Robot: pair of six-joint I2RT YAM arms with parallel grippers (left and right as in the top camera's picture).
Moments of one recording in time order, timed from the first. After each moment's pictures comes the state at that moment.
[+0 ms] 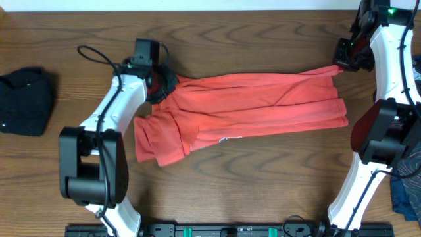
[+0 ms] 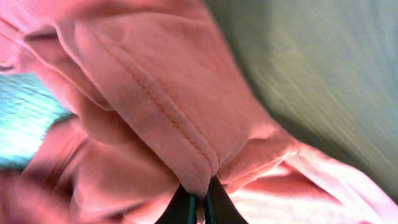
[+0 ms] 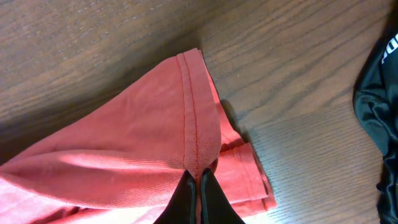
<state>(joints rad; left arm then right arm) -0.13 1.85 1.34 -0.64 0.18 -0.80 -0.17 2.24 2.15 -1.33 0.00 0.21</state>
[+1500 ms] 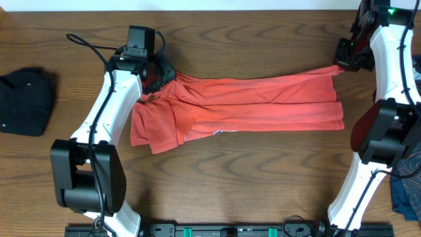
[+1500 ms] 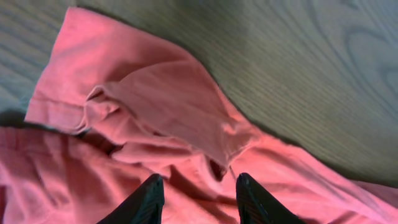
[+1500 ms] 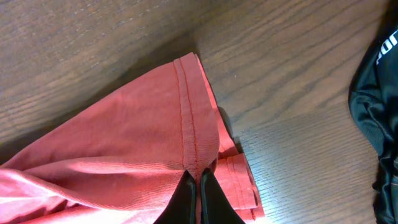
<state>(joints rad) -0.13 1.81 1.41 -0.68 0.14 -0.69 -0.17 2.24 2.15 -1.33 0.01 0.21</state>
